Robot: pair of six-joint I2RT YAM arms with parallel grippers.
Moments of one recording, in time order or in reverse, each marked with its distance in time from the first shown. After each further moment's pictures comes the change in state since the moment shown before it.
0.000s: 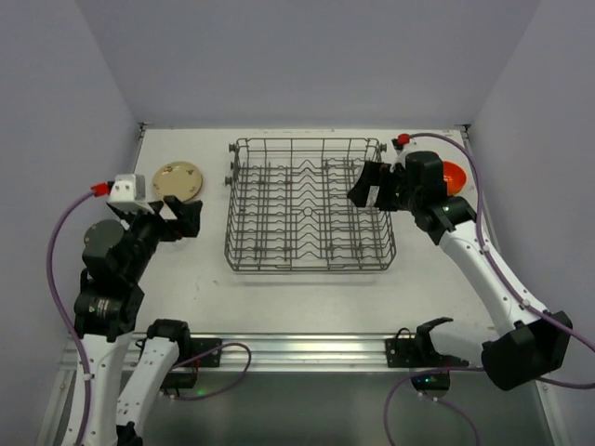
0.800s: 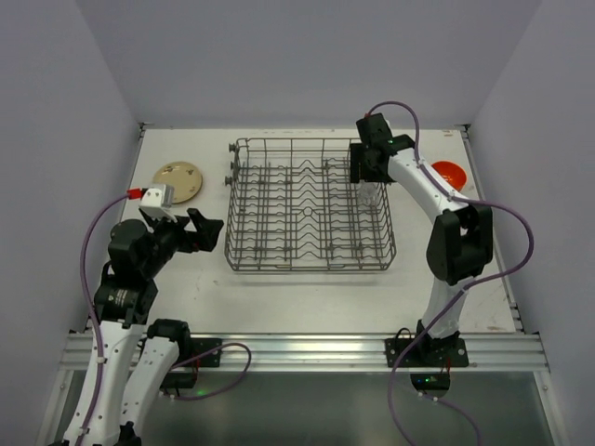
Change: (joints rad) left arm -0.014 -0.045 -0.240 0.044 0.188 -0.010; right arm 0.012 0.714 0.581 -0.310 0.443 -0.109
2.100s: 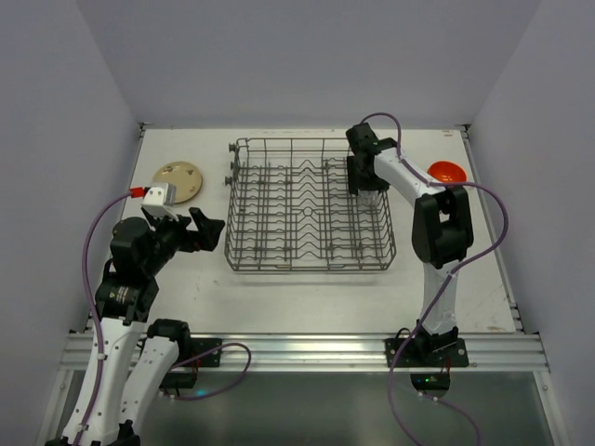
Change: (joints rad) left arm -0.007 0.026 0.000 0.000 0.001 0.000; right arm 0.003 0.201 0.068 -0.039 0.035 -0.020
